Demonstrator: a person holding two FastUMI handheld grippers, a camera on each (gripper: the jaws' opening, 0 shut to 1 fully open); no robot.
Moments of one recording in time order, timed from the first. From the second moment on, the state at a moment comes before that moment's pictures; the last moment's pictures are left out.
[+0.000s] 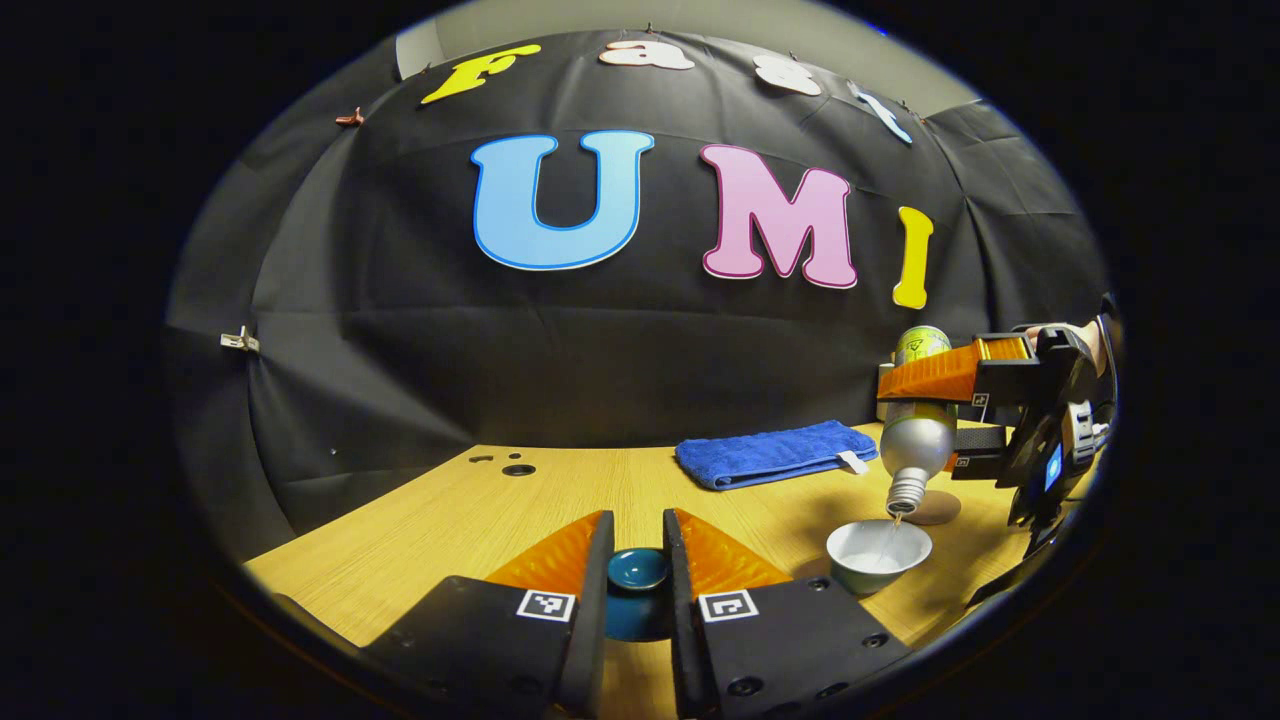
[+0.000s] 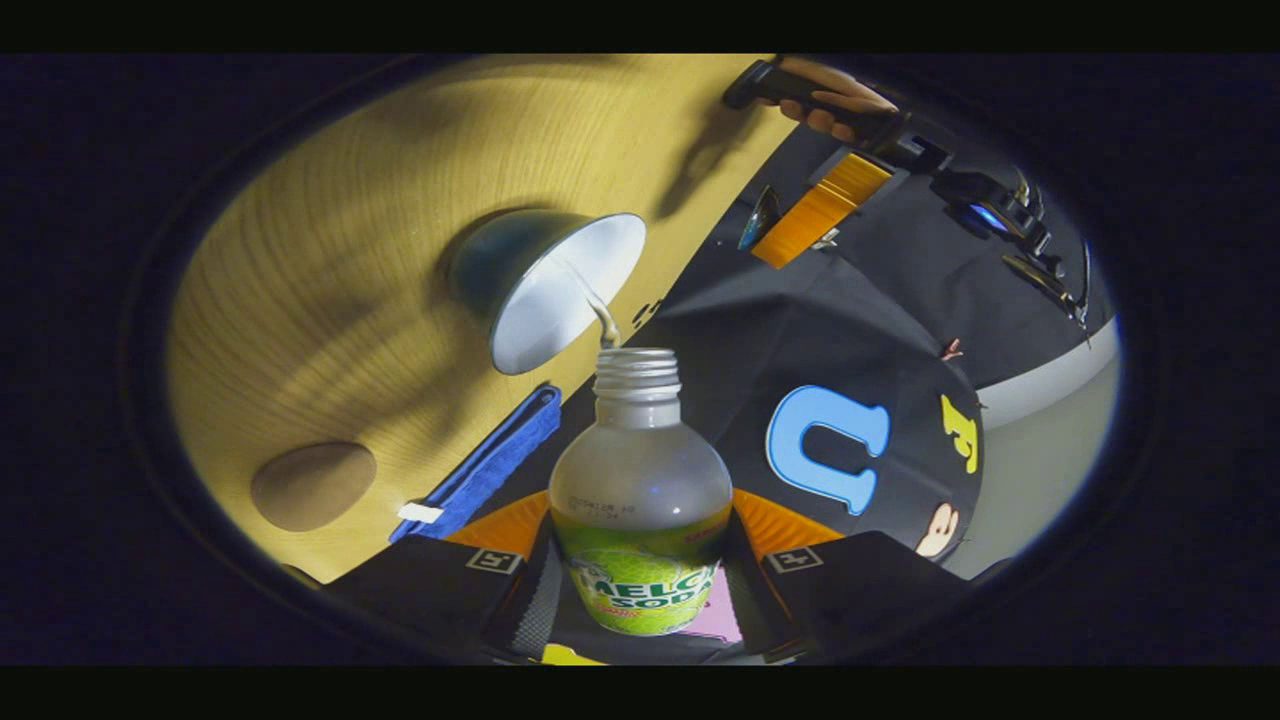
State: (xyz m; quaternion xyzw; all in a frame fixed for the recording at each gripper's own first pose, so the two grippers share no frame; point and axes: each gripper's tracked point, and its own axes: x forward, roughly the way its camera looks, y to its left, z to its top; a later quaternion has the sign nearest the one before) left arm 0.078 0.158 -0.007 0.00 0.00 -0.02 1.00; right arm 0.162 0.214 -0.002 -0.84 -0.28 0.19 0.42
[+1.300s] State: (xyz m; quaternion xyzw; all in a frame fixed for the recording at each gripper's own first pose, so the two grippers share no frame) left arm 0.079 0.158 -0.007 0.00 0.00 -0.02 1.00; right arm 0.158 0.211 -0.005 -0.85 -0.28 0.19 0.41
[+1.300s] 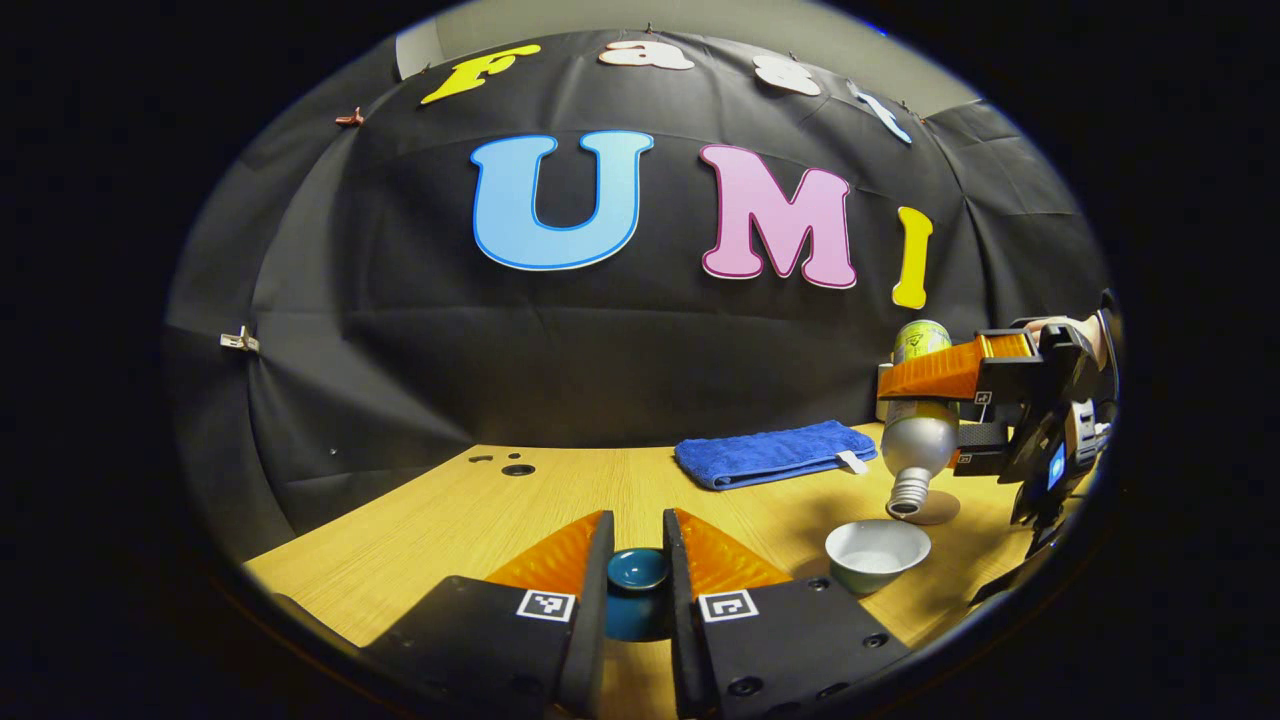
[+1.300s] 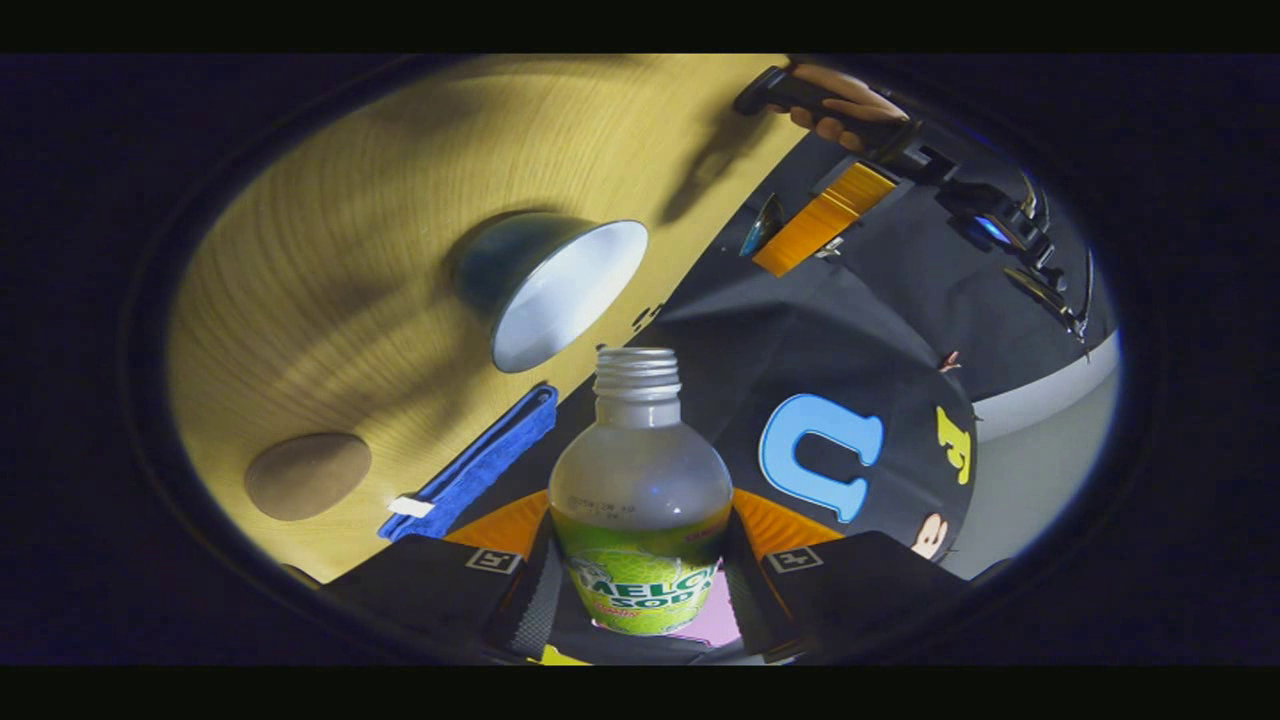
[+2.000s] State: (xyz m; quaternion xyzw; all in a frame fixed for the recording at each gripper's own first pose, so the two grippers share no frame) left arm 0.078 0.158 -0.007 0.00 0.00 -0.02 1.00; right arm 0.150 0.203 0.011 -0.81 -0.27 0.19 0.48
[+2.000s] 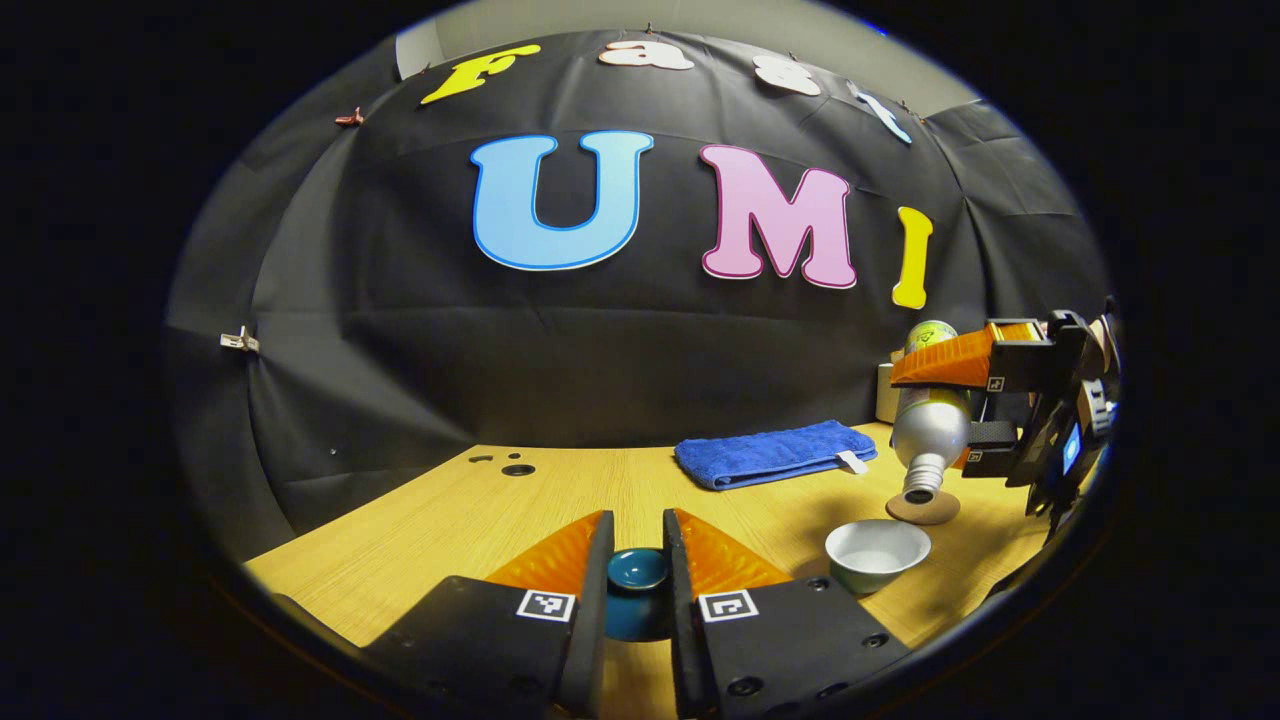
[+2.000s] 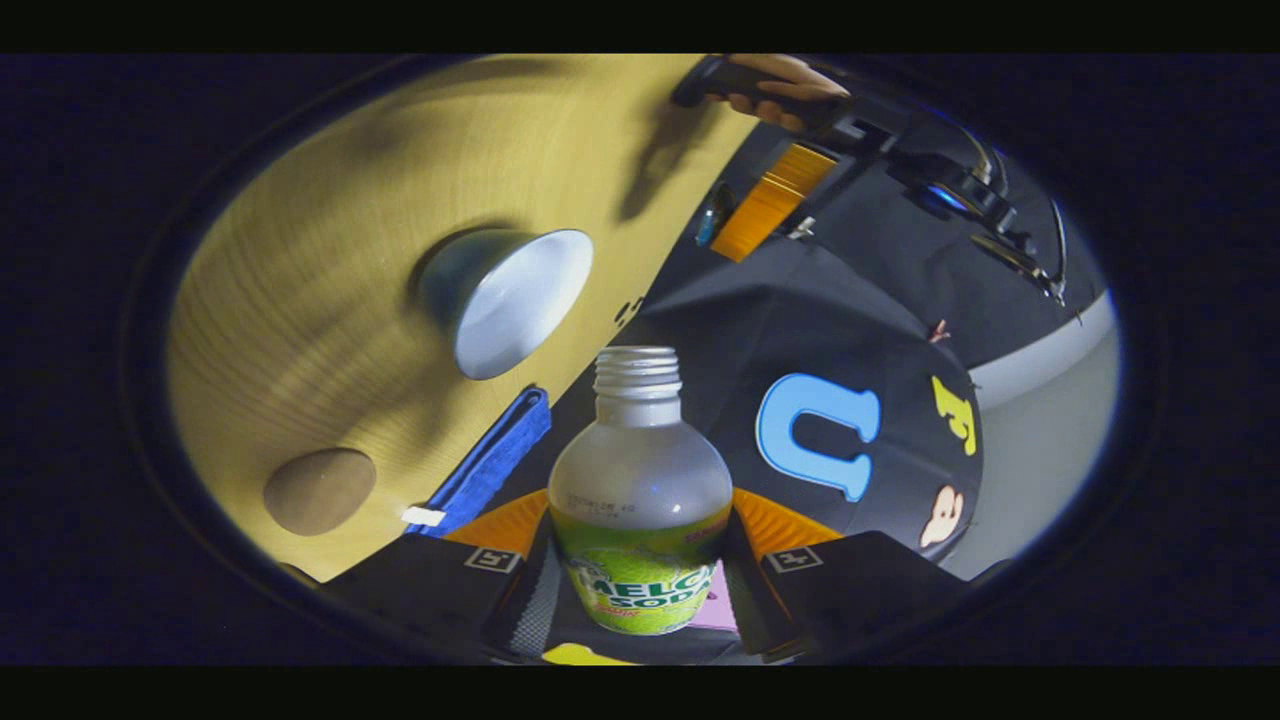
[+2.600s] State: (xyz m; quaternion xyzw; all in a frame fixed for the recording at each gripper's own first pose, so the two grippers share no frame) left arm 0.078 0.158 -0.007 0.00 0.00 -0.02 1.00; right arm 0.159 0.130 0.034 -0.35 -0.04 0.18 0.92
